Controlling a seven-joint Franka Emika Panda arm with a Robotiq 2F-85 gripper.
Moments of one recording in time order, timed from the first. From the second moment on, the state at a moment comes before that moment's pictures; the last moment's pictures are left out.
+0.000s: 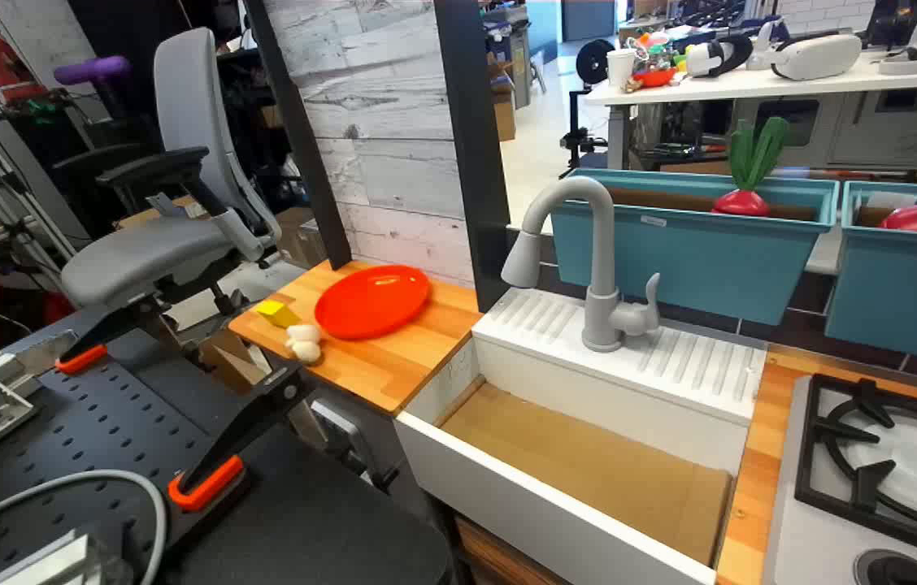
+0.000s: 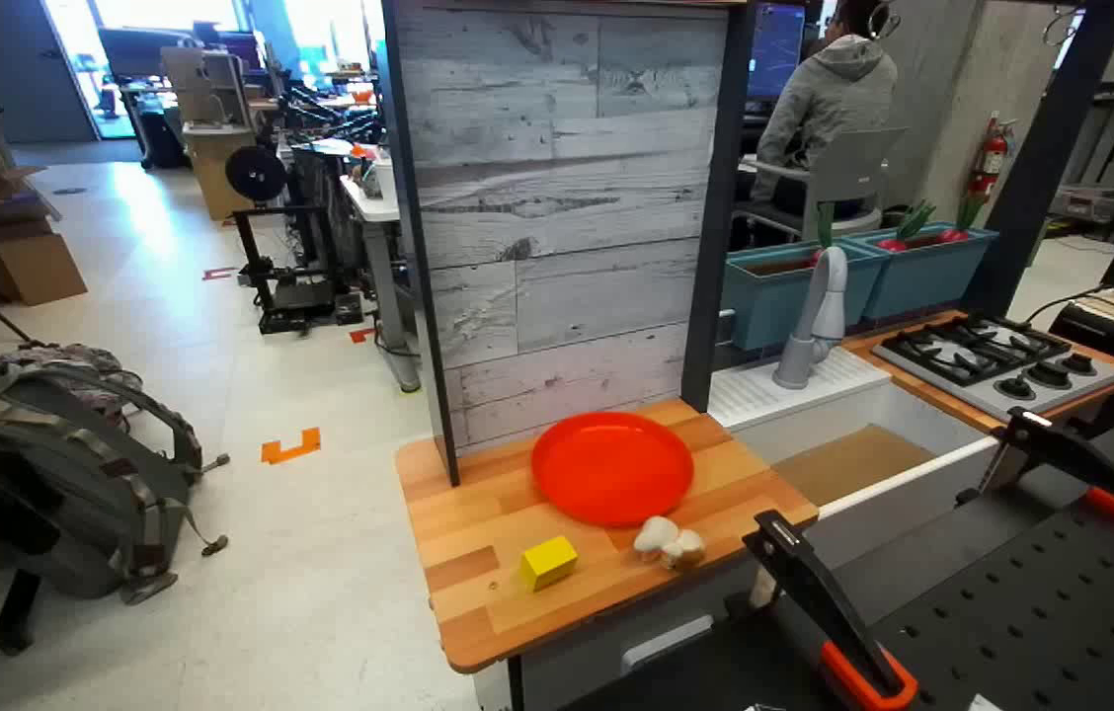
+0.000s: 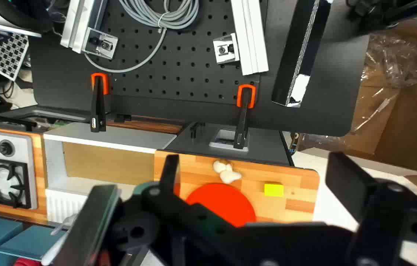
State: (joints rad) arm 0.19 -0.65 0.39 -2.62 0.07 1.86 0.36
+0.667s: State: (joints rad) arm 0.16 -0.64 0.36 -2.62 0.06 1.95 0.36
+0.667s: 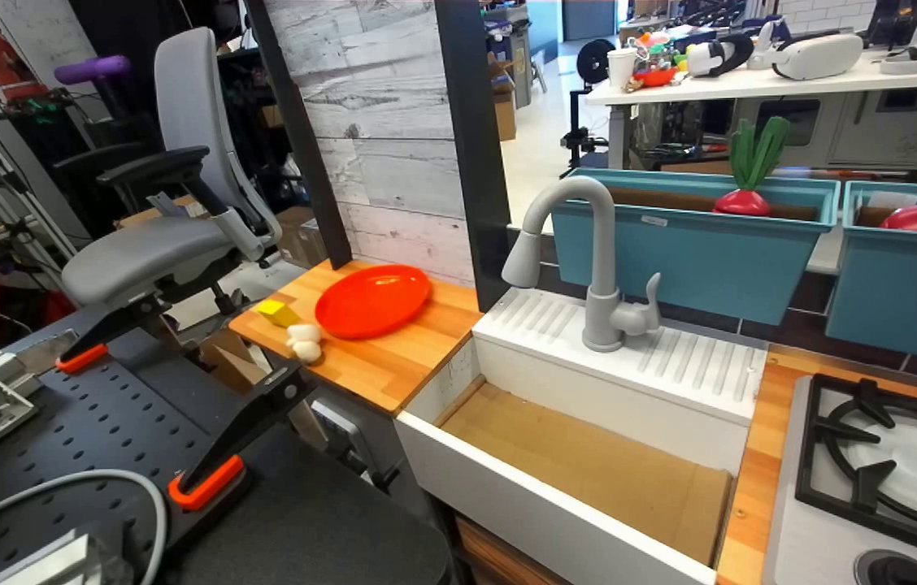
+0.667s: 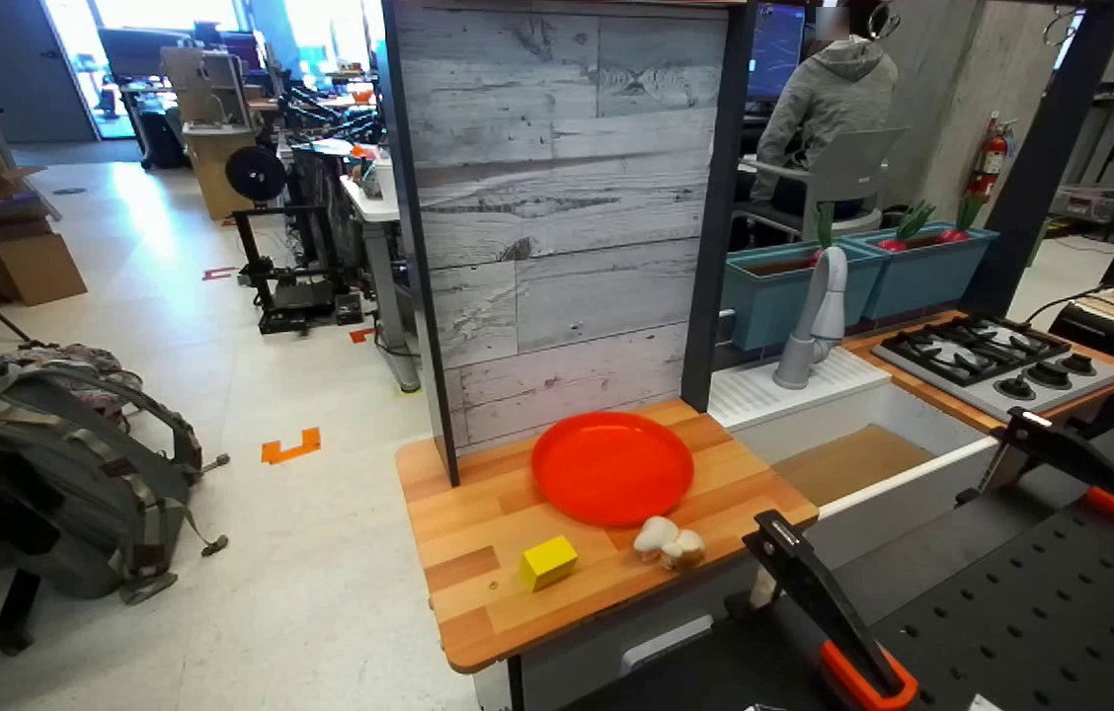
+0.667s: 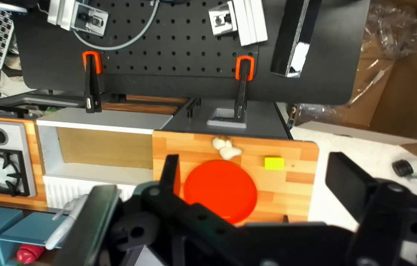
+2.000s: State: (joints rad) arm -0.08 0.07 -0.03 -2.27 0.06 2.45 0.35
